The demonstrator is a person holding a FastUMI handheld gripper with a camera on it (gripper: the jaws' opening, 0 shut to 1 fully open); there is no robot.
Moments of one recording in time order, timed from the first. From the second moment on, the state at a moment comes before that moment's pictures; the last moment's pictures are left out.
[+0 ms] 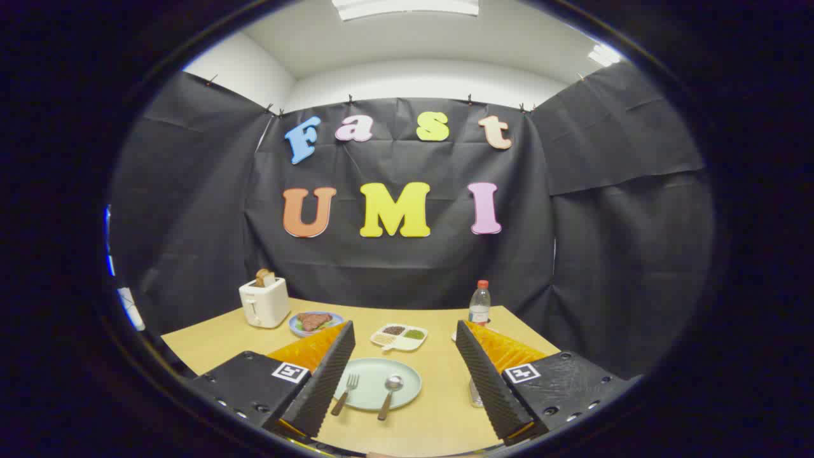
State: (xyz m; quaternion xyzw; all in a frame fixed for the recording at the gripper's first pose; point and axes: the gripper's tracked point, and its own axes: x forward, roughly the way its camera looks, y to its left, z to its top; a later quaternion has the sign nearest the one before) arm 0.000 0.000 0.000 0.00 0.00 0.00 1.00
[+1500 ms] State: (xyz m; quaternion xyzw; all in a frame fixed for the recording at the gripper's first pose) arm 0.081 0.014 -0.075 0.02 0.16 0.01 0.99
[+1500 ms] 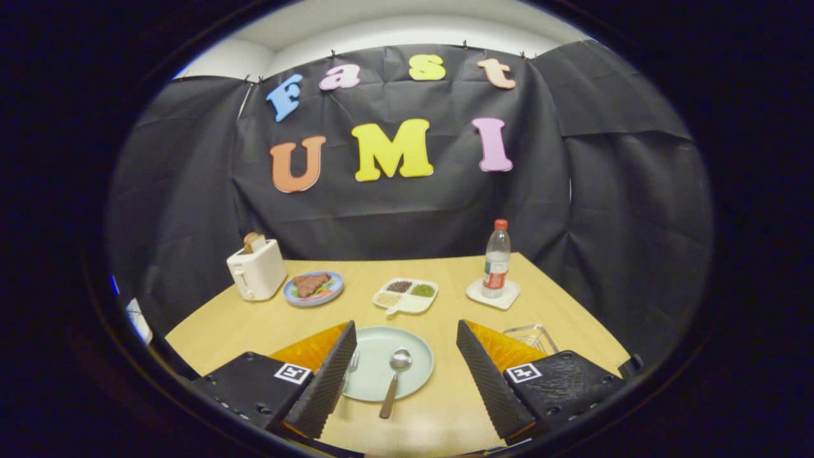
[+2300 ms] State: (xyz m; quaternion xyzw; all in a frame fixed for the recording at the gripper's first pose) arm 0.135 0.034 -0.168 -0.06 0.35 -0.04 0.94
